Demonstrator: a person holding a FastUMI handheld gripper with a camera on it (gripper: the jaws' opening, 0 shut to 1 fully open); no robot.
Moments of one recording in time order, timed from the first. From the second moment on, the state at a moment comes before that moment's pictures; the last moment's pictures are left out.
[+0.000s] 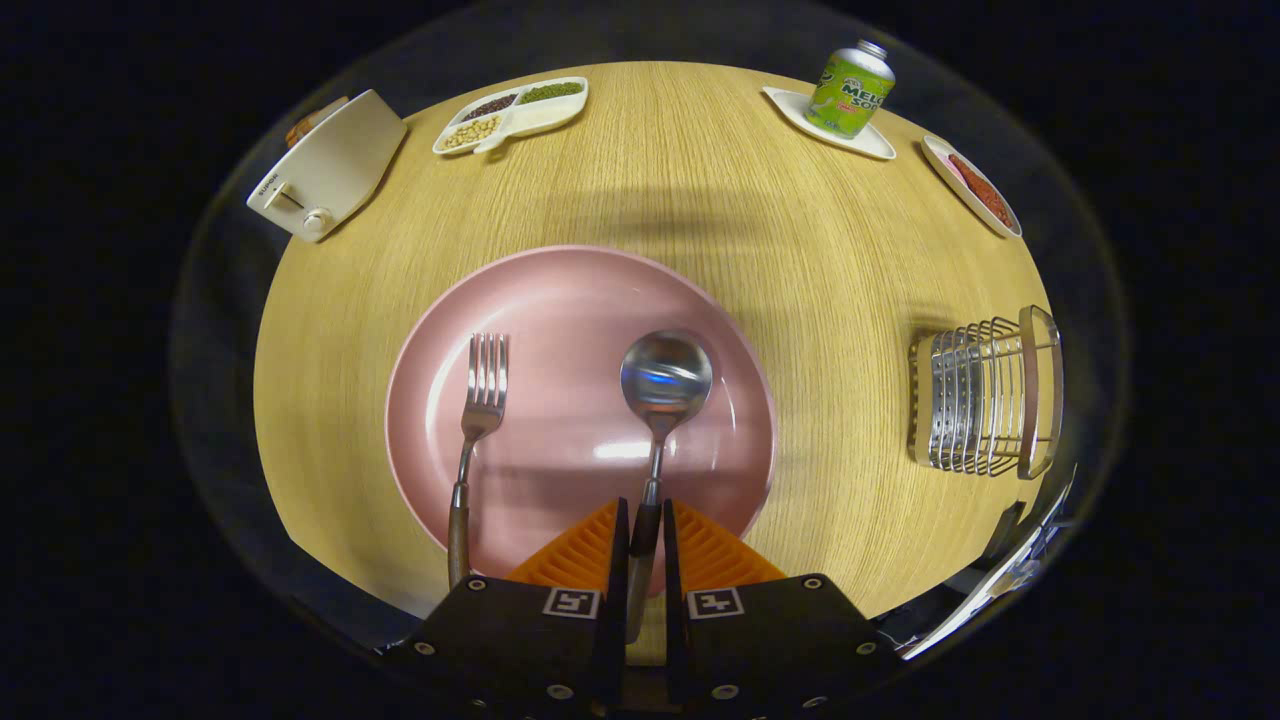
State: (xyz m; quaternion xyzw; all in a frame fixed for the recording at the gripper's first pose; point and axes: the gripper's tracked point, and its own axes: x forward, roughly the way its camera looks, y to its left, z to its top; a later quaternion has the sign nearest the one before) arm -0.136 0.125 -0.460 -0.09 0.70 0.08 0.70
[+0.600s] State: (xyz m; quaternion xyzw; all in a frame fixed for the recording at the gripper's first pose) arm -0.124 0.113 -0.429 -0.08 0.67 0.10 0.74
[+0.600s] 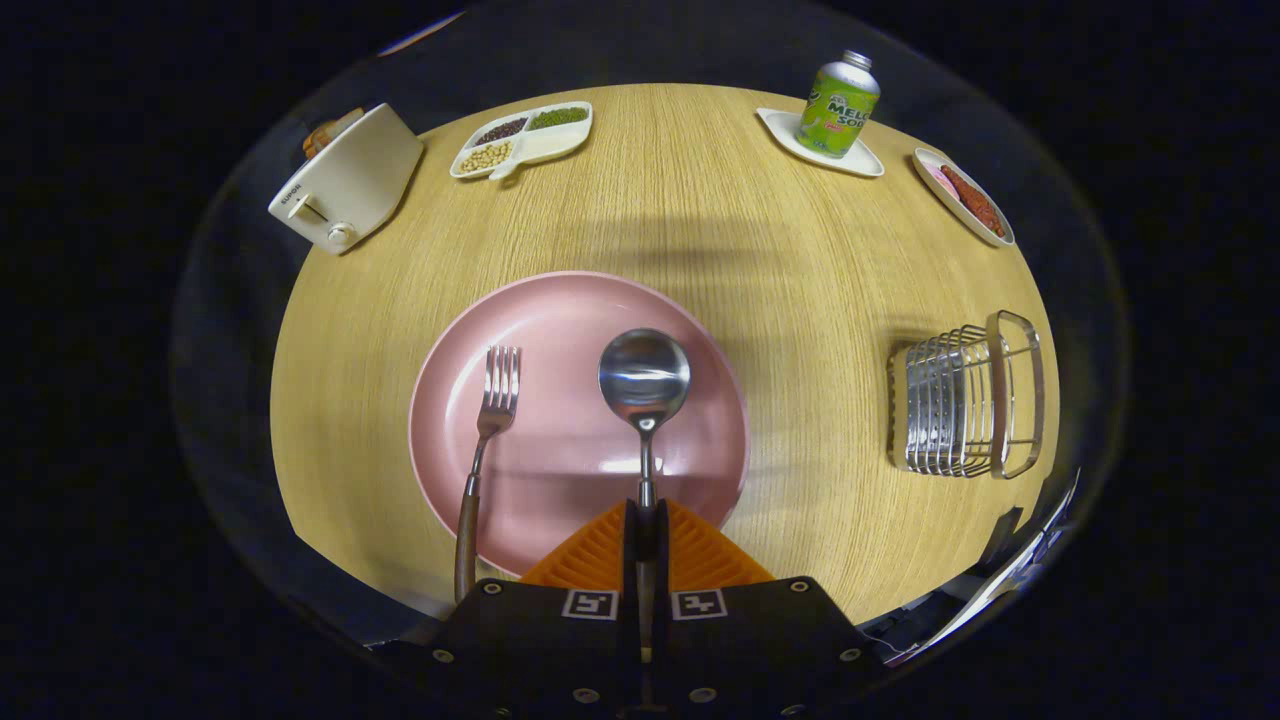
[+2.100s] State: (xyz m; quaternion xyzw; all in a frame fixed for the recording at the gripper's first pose) arm -0.081 -0.081 -0.354 -0.10 0.67 0.05 0.74
